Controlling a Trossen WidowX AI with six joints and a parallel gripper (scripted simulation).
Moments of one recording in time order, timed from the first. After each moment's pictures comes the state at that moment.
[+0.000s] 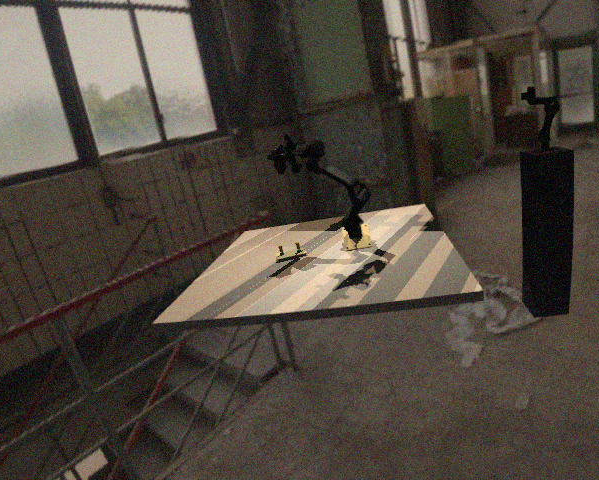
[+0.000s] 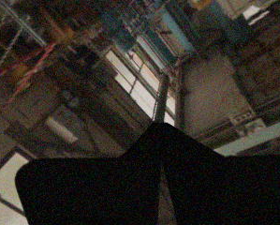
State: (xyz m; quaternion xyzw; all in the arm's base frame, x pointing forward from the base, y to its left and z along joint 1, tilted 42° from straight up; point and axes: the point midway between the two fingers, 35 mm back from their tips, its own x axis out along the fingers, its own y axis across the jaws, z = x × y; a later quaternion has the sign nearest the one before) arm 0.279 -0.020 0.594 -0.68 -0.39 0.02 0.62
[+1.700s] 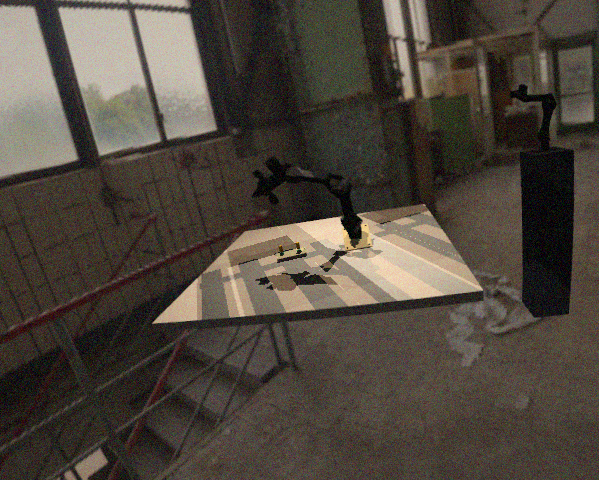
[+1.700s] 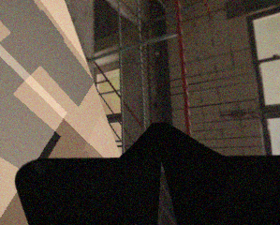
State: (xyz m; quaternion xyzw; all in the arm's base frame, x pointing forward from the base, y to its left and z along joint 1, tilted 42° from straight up) arm 0.449 -0.069 0.305 -0.27 0.08 0.24 0.93
